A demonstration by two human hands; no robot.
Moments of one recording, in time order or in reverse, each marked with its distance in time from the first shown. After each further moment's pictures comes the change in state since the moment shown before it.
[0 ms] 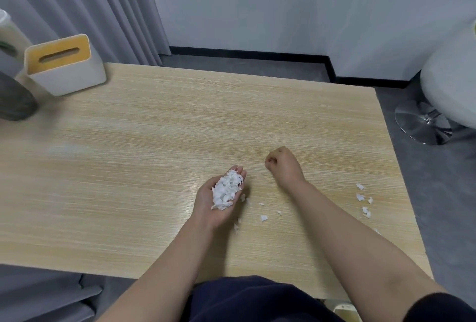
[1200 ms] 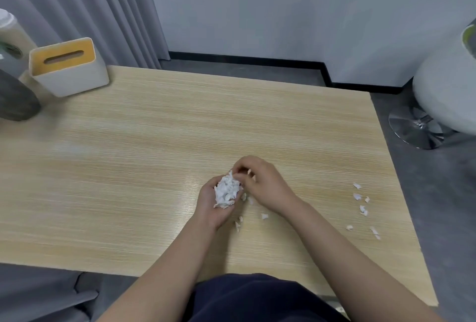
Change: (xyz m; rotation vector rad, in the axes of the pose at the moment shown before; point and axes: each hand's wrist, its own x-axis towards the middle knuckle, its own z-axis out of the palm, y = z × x) left_hand 0.015 0.001 -0.018 -0.302 -0.058 -0.200; right_hand -0.090 -0.097 -0.029 0.226 -0.114 -0.375
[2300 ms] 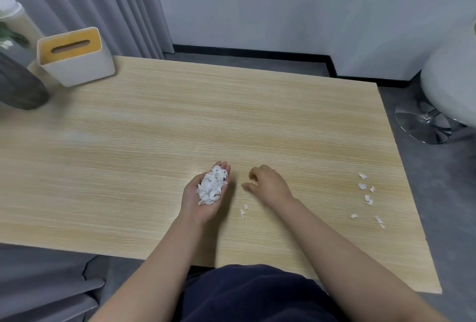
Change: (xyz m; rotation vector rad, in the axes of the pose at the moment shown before) left_hand -0.019 0.023 -0.037 -0.095 -0.173 0.094; right_hand 0.002 0.072 0.050 -0.421 -0.128 0.325
